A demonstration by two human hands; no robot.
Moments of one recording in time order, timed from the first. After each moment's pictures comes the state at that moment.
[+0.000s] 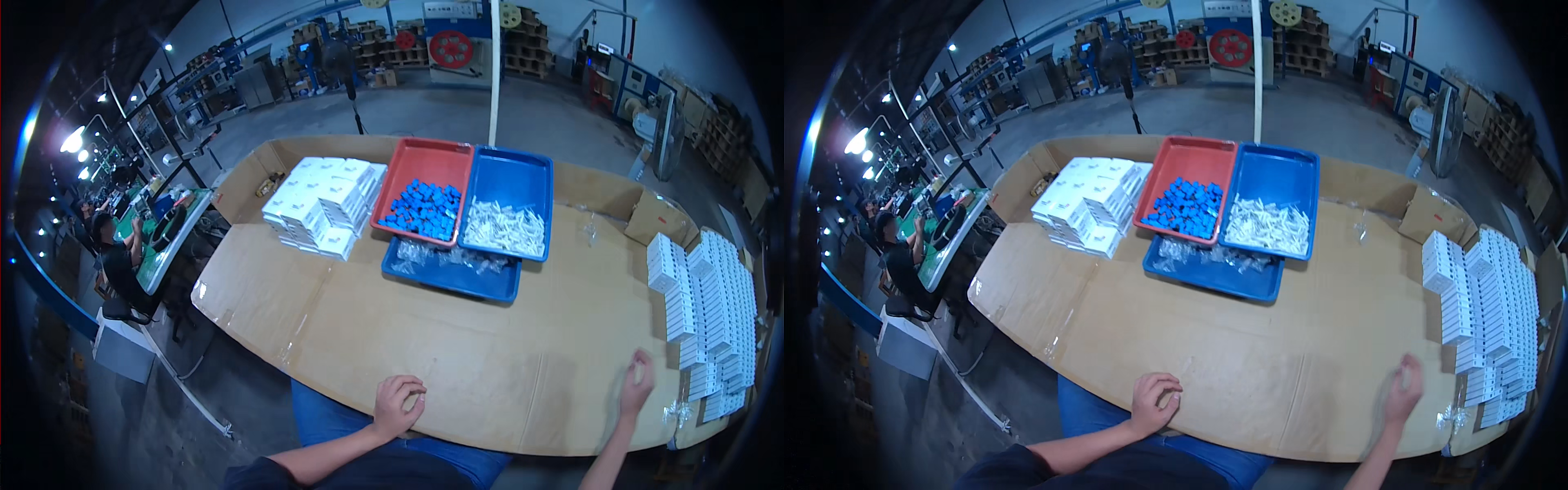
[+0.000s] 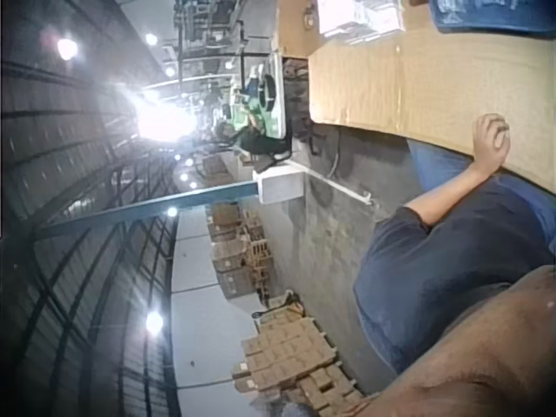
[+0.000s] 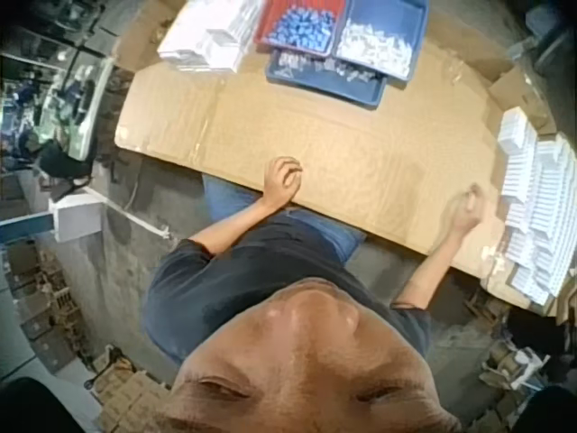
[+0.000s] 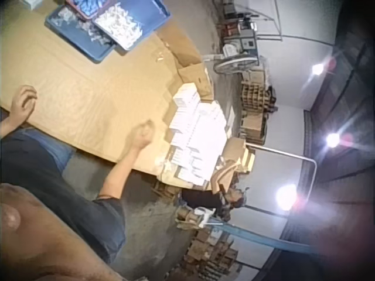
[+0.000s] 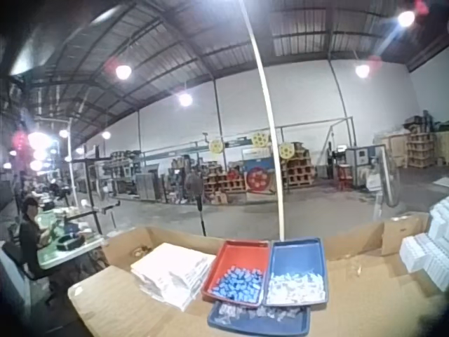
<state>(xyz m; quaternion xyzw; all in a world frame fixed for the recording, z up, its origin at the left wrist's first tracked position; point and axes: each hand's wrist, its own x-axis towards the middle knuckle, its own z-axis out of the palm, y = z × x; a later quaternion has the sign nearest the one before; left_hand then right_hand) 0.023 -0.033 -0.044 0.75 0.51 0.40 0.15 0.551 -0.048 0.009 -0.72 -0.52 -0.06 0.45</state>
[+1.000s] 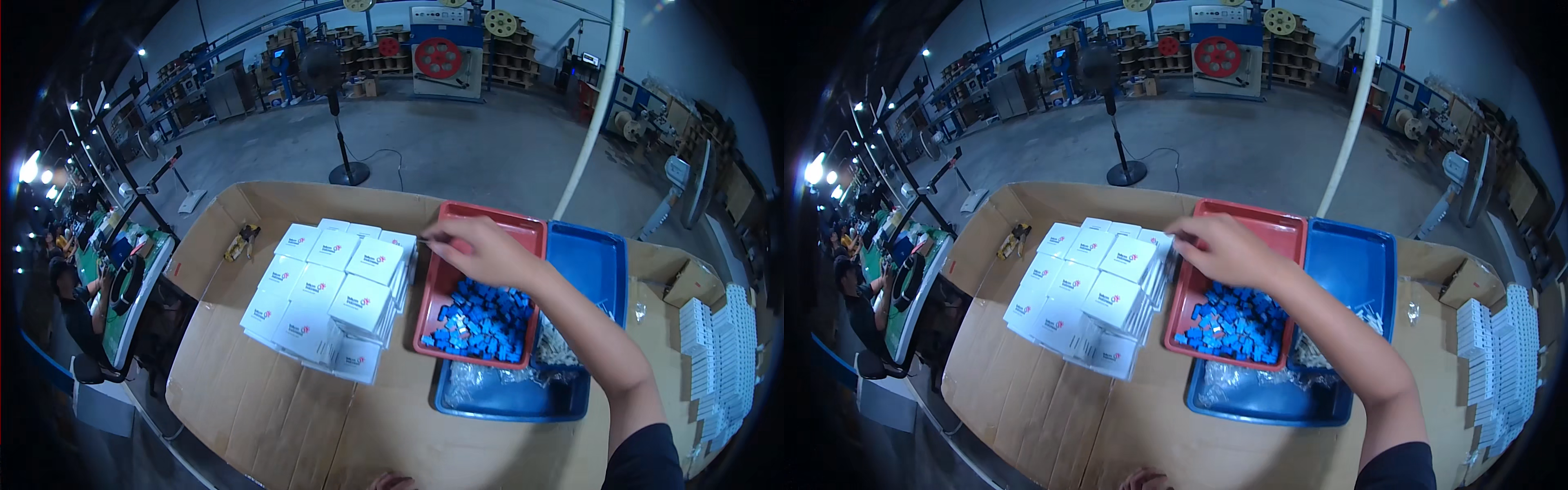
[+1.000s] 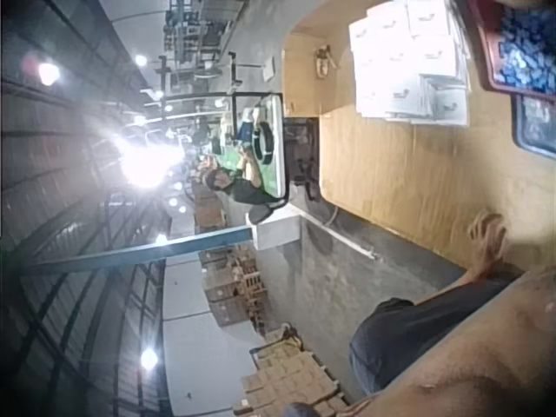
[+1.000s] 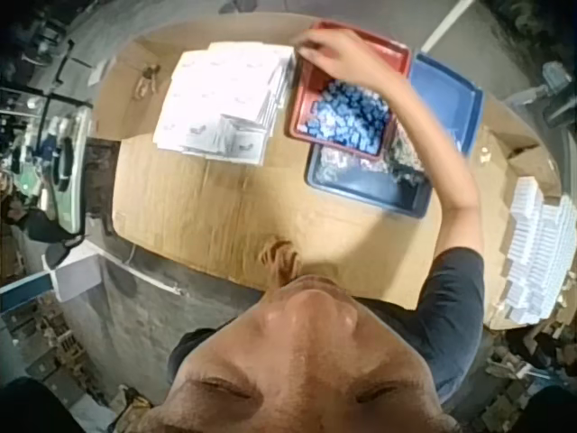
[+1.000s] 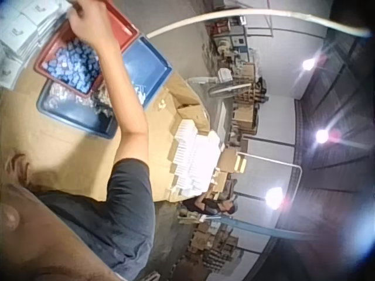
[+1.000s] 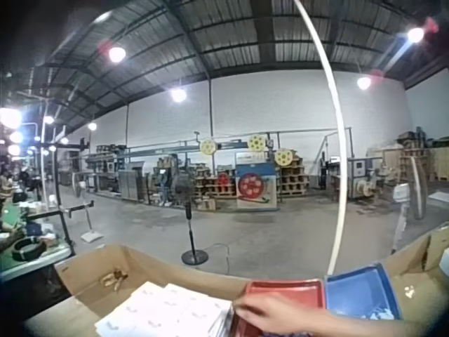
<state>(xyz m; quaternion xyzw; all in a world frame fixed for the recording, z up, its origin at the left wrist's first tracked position) -0.112 0.059 -0.062 0.66 0.67 0.31 0.15 0.090 0.508 0.171 -0.31 -0.87 0.22 0.32</state>
